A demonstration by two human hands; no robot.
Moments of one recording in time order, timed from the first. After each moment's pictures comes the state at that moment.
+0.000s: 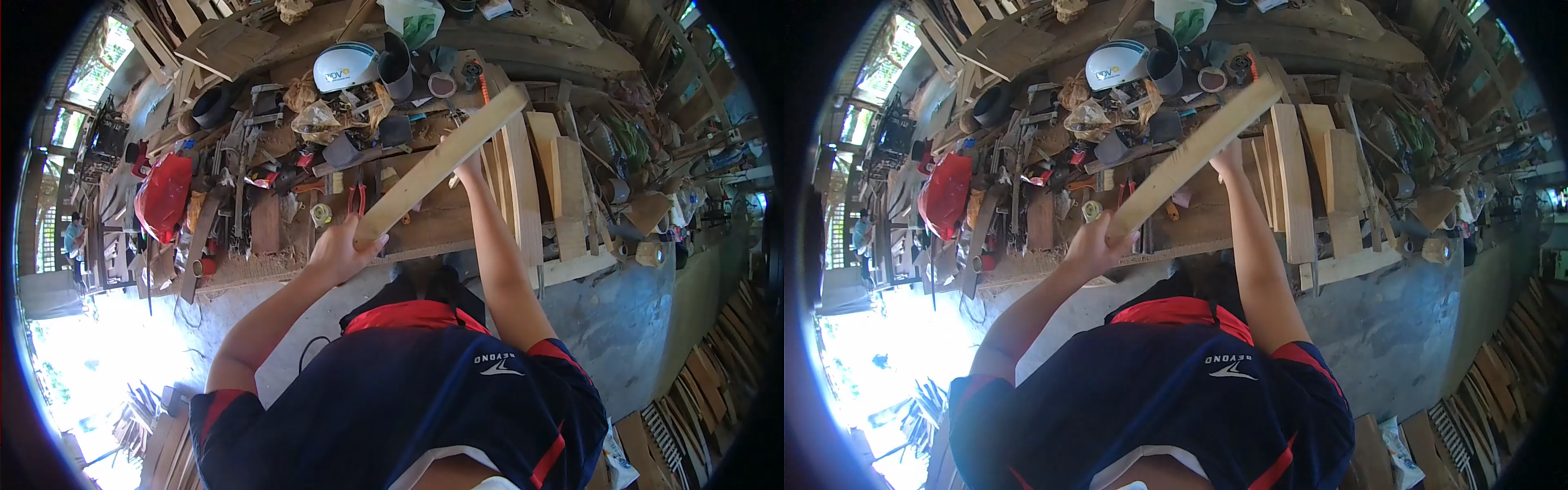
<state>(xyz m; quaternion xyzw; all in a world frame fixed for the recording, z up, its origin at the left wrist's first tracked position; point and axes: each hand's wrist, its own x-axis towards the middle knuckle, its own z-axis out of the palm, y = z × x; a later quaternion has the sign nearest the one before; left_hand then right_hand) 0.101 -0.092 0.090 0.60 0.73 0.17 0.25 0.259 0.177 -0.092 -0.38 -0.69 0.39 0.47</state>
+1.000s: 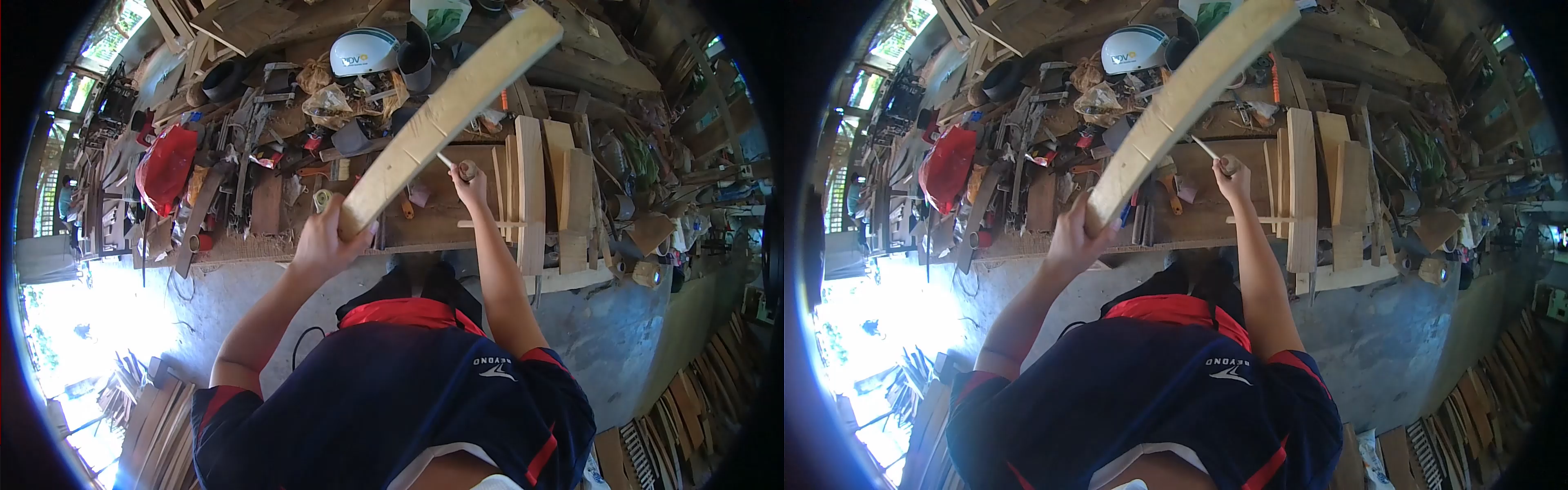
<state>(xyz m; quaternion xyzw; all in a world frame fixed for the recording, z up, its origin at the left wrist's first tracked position) 0.100 -0.096 0.127 0.55 0.76 0.26 0.22 0.277 0.130 -0.127 -0.44 -0.67 0.45 0.40</state>
